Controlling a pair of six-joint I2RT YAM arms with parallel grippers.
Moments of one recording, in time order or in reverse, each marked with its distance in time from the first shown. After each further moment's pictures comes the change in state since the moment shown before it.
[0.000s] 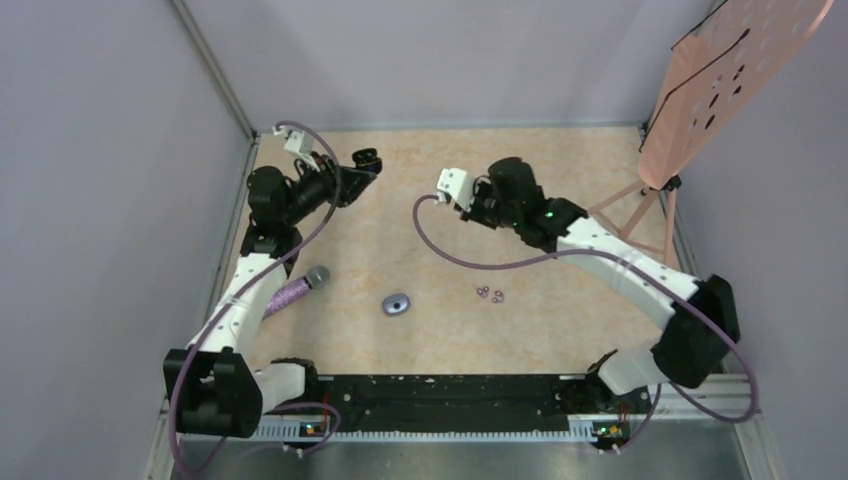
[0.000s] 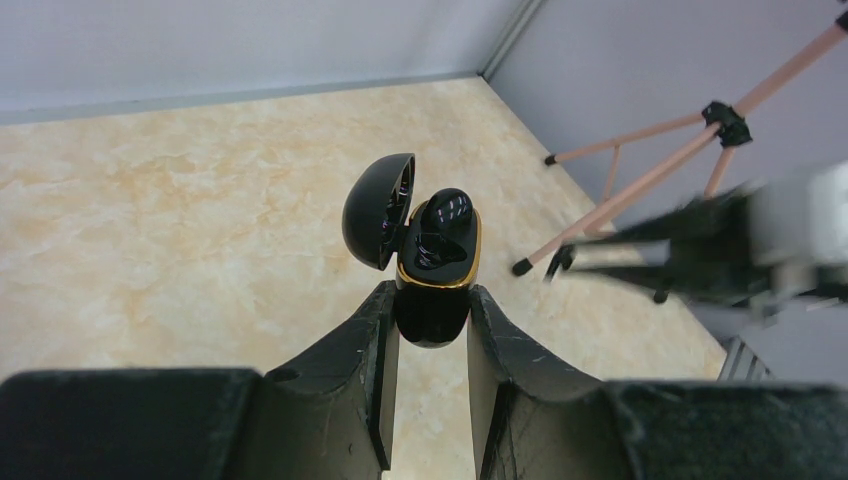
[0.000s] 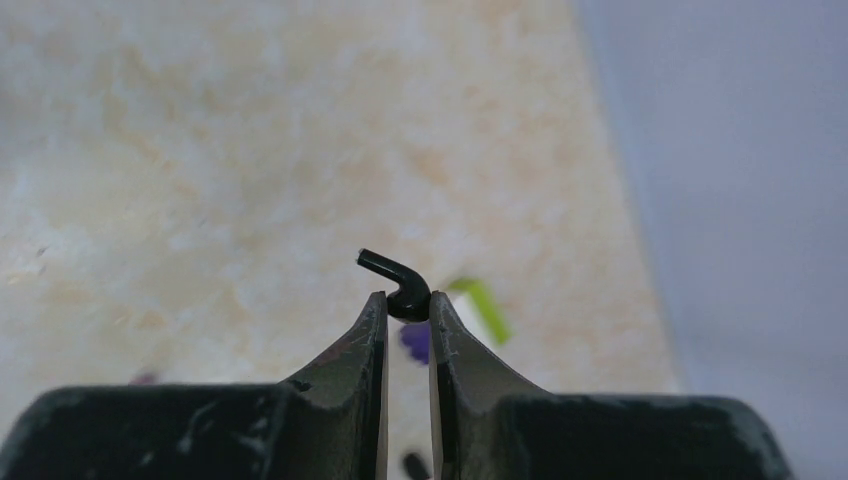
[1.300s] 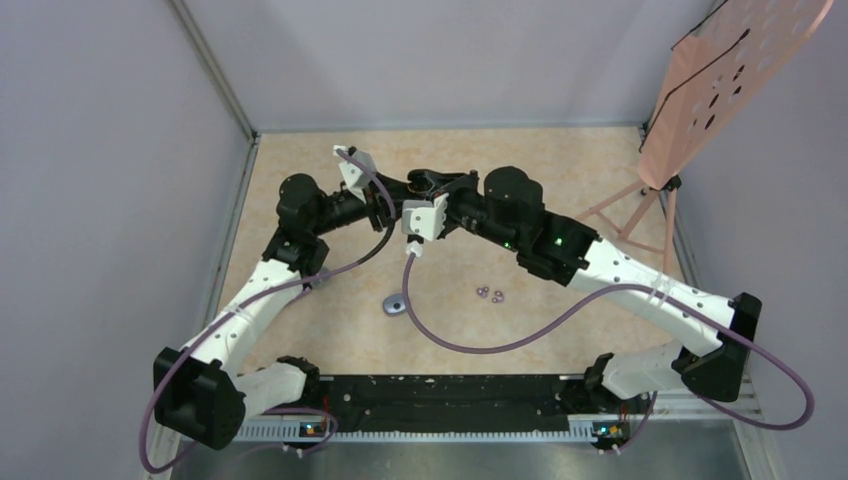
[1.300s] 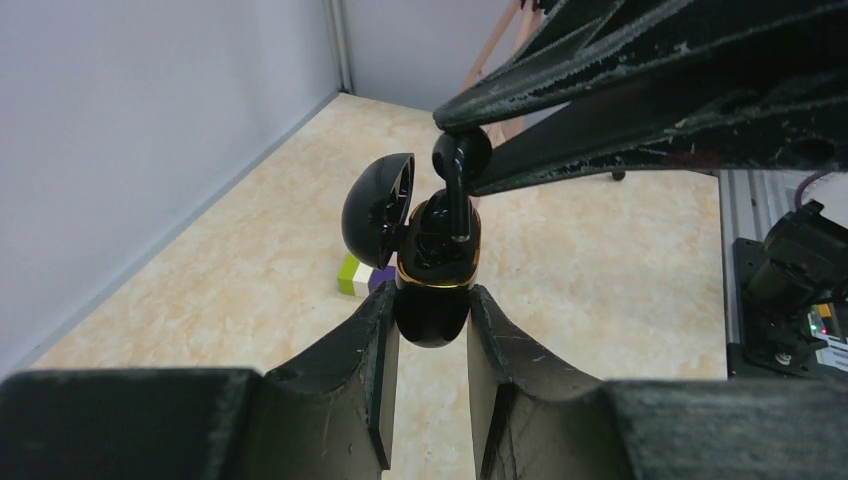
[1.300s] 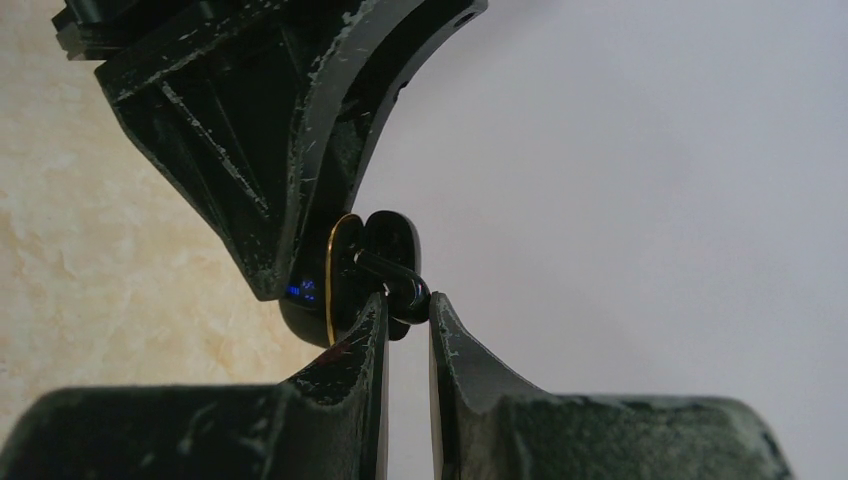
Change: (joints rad) left arm -0.306 -0.024 0.011 0.075 0.132 0.417; right arm 0.306 -0.177 0.168 0.209 0.108 -0.532
